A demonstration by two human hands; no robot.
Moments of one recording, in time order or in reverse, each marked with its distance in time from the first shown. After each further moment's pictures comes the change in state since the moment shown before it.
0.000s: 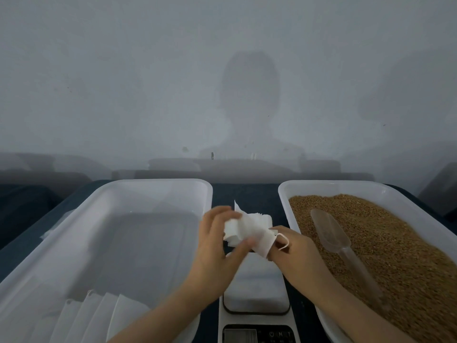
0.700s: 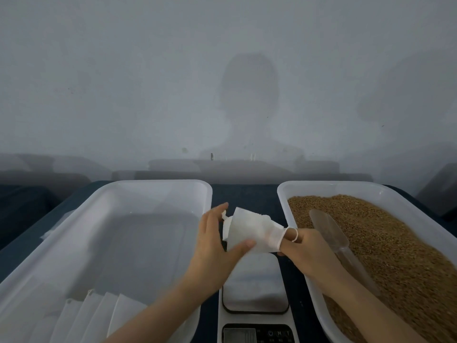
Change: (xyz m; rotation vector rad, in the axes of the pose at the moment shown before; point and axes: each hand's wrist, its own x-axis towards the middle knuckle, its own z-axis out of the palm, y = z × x) left_hand 0.003 -0.008 0.000 0.028 -0.097 -0.210; right_hand 0.004 0.005 -0.018 0.113 -0.051 0.308
